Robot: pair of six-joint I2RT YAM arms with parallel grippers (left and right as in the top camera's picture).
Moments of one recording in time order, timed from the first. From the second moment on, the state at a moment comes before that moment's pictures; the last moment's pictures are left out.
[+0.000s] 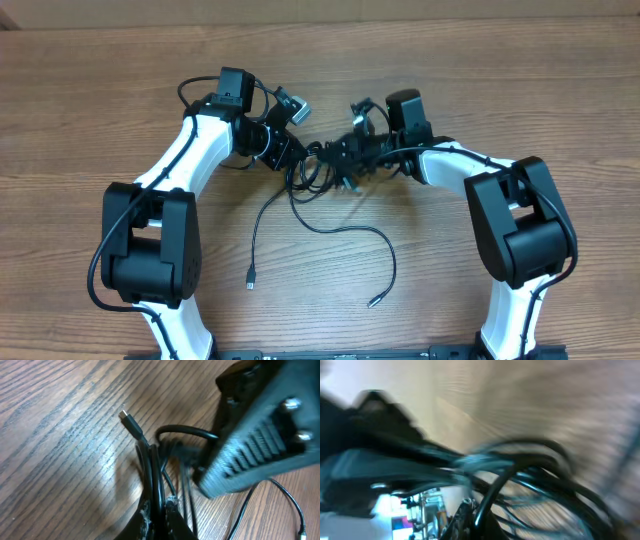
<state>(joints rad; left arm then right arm) -0.18 1.97 1.39 -0.68 0.67 0.43 0.33 2.07 1.16 0.13 -1.05 0.67</state>
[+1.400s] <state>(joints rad) -0.18 1.97 1.38 -0.68 0.77 0.43 0.31 2.04 1.16 0.36 -1.18 0.74</state>
